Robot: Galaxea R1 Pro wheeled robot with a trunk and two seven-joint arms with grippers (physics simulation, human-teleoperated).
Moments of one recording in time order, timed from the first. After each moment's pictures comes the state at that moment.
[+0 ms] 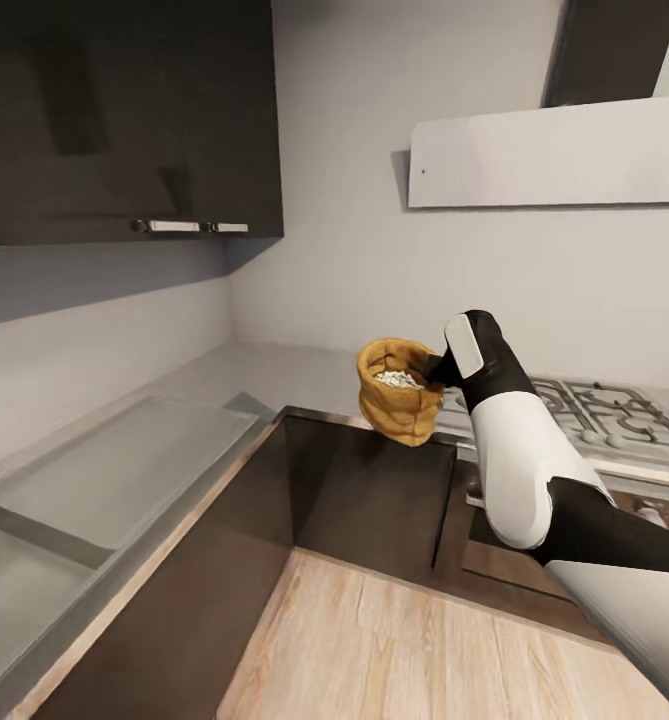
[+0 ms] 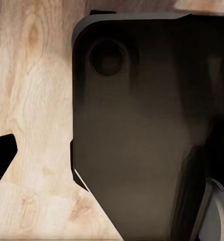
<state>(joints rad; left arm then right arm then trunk) 0.00 -0.01 0.02 -0.03 0.03 -0.04 0.02 -1.36 0.16 -0.30 -0.66 -0.26 1.05 -0.65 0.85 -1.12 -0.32</state>
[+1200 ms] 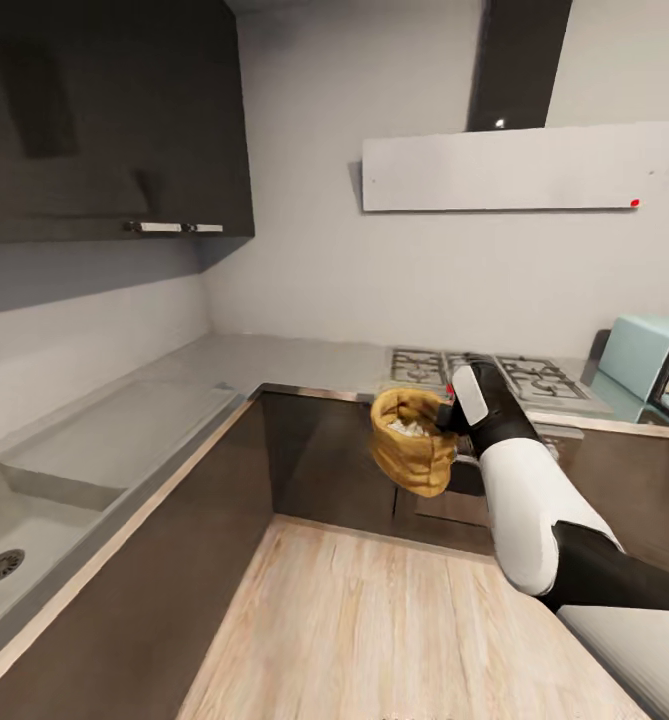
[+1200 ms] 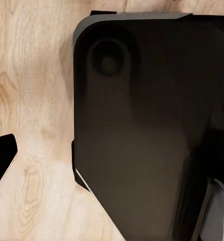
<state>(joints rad) 0.00 0.00 0.02 -0.03 0.03 -0.04 0.01 -1.20 0.11 -0.31 -0.66 -0.25 1.05 -0.65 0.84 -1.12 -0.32</state>
